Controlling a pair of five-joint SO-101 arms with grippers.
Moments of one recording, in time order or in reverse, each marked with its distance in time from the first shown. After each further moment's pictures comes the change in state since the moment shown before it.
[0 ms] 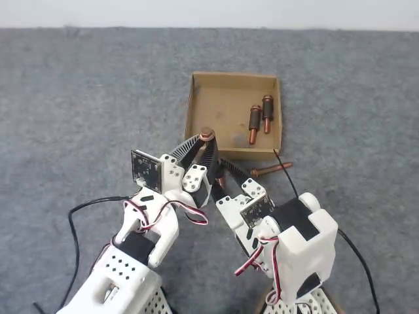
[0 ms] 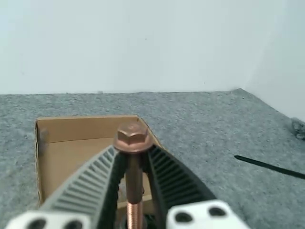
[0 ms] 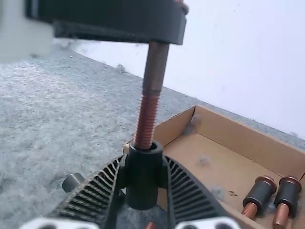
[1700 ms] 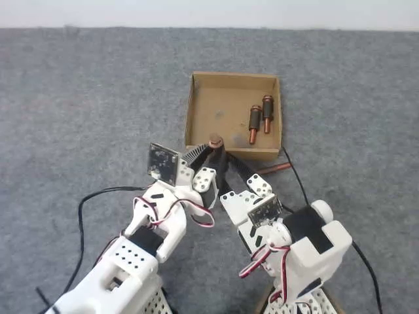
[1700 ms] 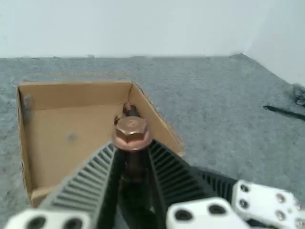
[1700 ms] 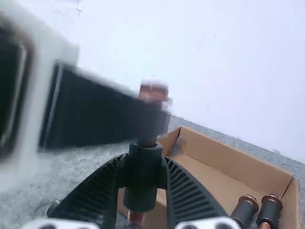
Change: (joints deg) left arm 2.1 13.2 -0.9 -4.7 0.4; right arm 2.6 -6.7 2.0 0.1 0.0
